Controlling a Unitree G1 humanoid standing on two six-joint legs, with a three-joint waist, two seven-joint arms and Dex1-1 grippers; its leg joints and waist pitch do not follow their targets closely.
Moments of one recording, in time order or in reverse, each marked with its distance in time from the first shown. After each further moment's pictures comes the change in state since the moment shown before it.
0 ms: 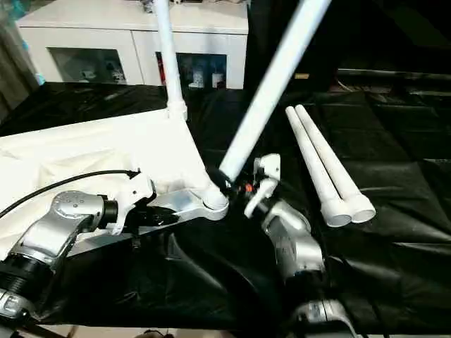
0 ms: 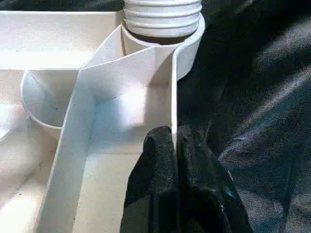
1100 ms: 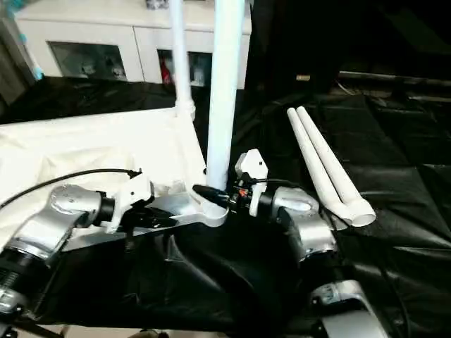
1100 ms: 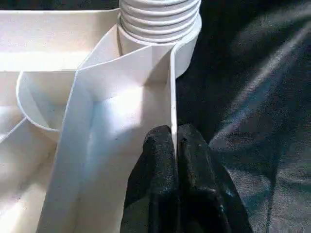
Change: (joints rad) left arm -0.023 0.061 -0.039 -0.039 0.010 -0.015 -0.119; right arm -0.130 -0.162 0.144 0.051 -0.100 0.014 0.352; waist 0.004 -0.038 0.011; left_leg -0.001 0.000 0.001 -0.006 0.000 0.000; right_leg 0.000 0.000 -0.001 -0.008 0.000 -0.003
